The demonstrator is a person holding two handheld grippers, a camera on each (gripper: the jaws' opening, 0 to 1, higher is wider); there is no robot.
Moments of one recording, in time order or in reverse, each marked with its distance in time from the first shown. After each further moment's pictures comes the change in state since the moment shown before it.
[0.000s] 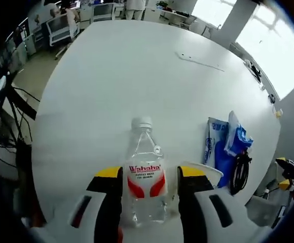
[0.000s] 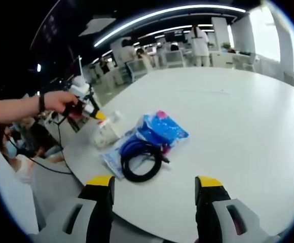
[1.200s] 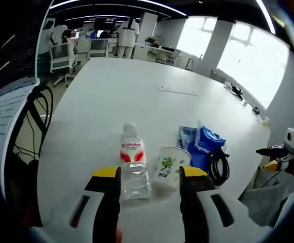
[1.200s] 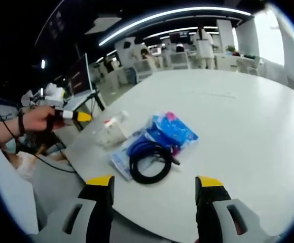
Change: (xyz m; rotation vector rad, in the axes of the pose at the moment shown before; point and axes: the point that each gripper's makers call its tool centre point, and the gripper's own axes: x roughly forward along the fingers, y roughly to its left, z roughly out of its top) left arm -0.075 -0.019 -0.036 0.024 -0.315 -0.063; right arm 0.003 0.020 0.002 -0.031 -0.009 0.024
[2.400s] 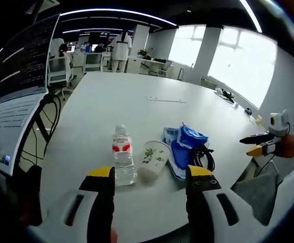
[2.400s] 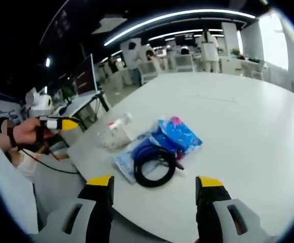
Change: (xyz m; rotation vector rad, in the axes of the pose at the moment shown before) left arm -0.057 -0.027 -0.019 0.083 -0.162 -0.072; right arm -0.001 0.010 0.008 -0.031 -0.012 0.027
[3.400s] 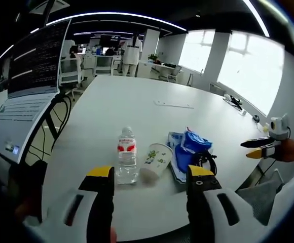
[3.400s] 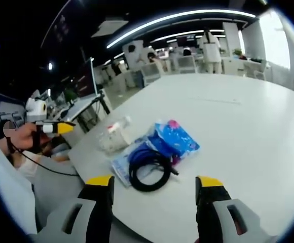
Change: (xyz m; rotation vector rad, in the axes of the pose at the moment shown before) left arm -0.015 -0.005 0.001 -0.046 -0.047 0.085; right arm 0.004 -0.016 0.007 0.005 -0.018 0.037
